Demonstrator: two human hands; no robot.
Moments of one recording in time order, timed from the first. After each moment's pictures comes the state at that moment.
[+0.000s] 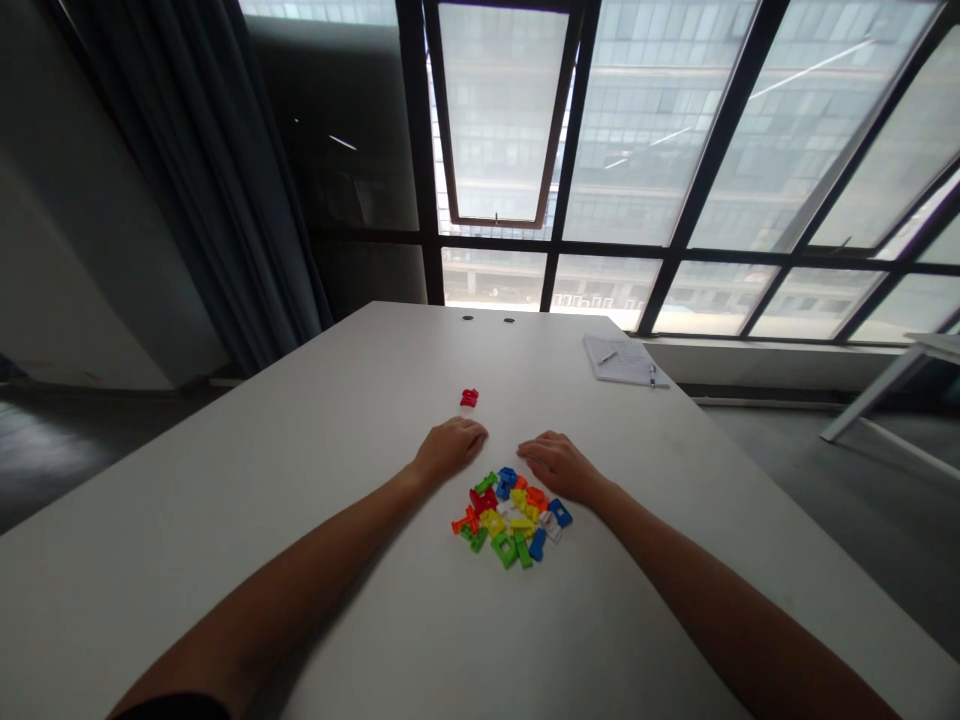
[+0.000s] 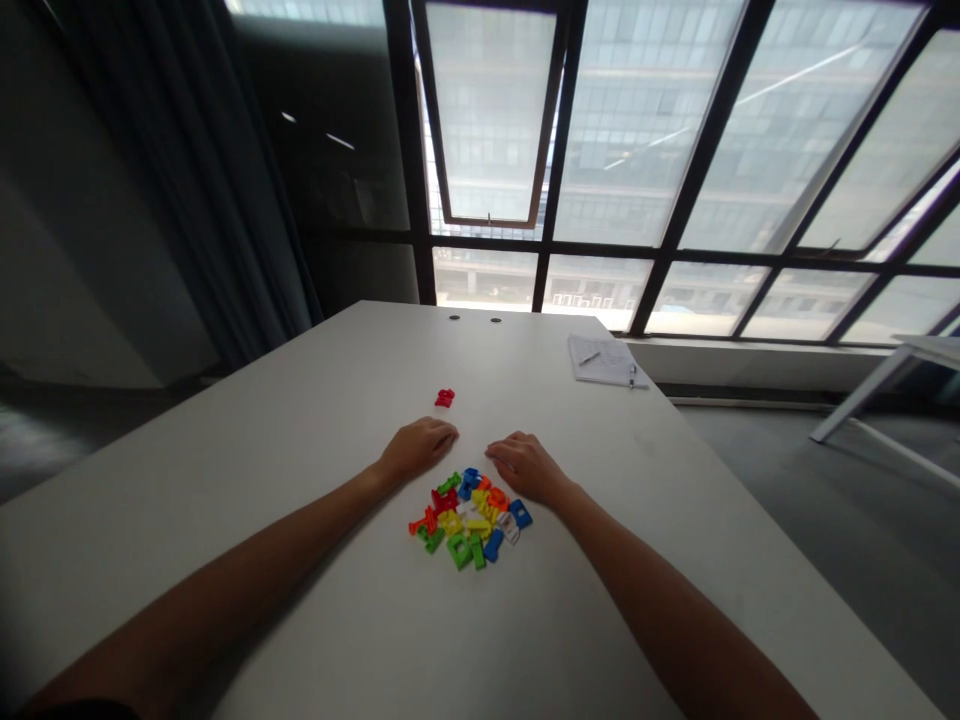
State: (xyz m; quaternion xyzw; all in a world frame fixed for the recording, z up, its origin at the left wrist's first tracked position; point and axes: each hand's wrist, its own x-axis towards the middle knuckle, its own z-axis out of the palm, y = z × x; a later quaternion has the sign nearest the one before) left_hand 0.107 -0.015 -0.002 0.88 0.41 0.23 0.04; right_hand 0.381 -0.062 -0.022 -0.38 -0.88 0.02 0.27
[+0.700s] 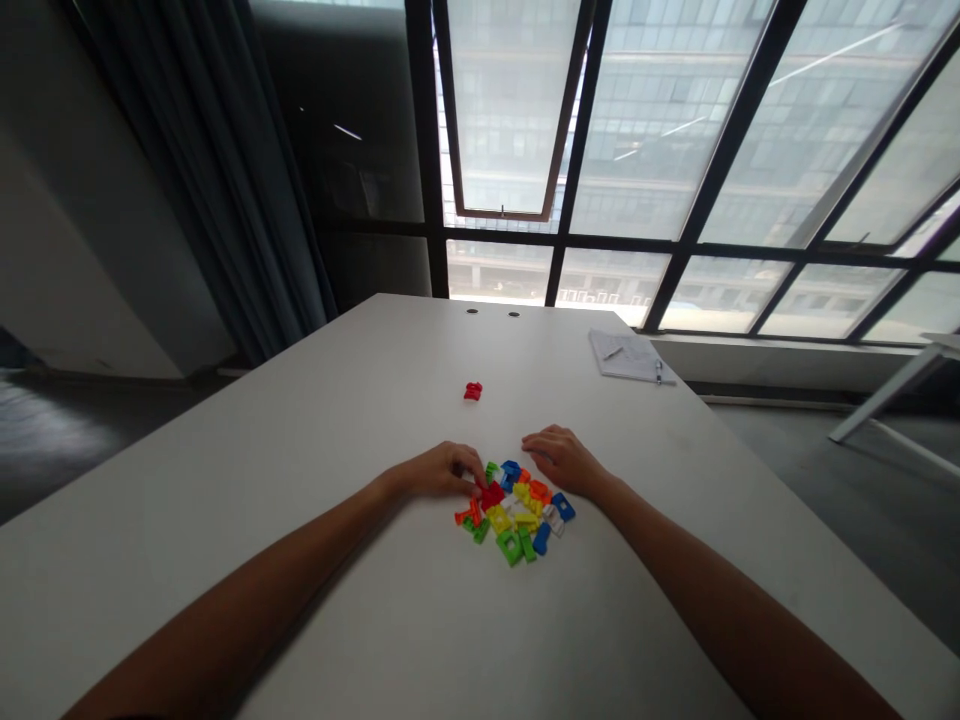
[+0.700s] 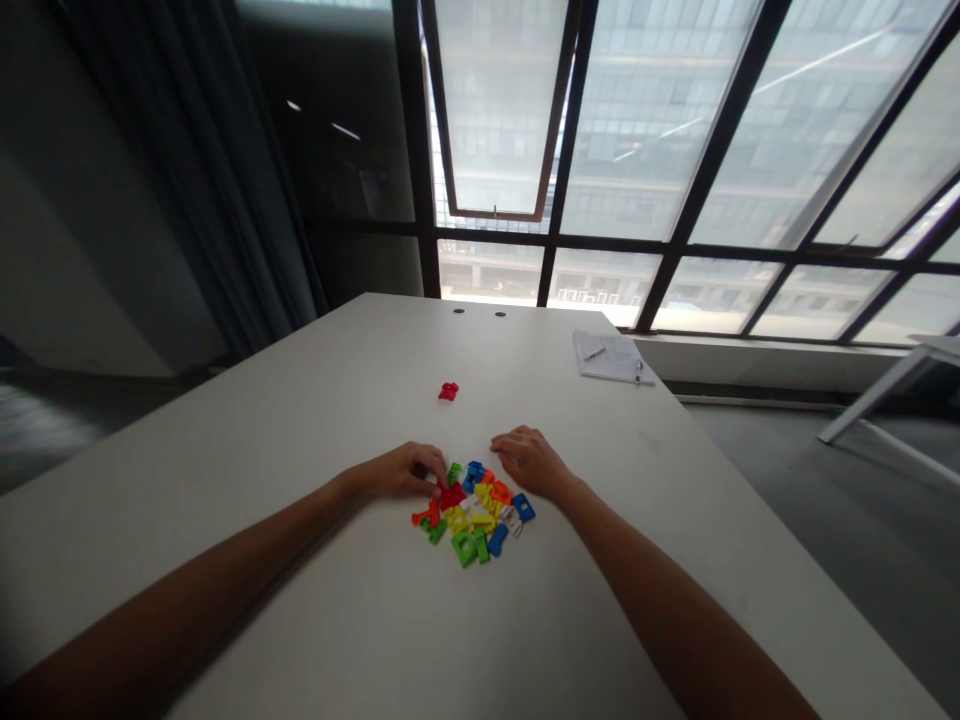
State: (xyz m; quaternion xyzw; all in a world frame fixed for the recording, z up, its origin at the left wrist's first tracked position) left_hand 0.073 -0.045 0.014 0.87 0.22 0.15 0.41; right_hand 0.383 -0.058 -0.028 -0.38 -0.88 0.03 0.28
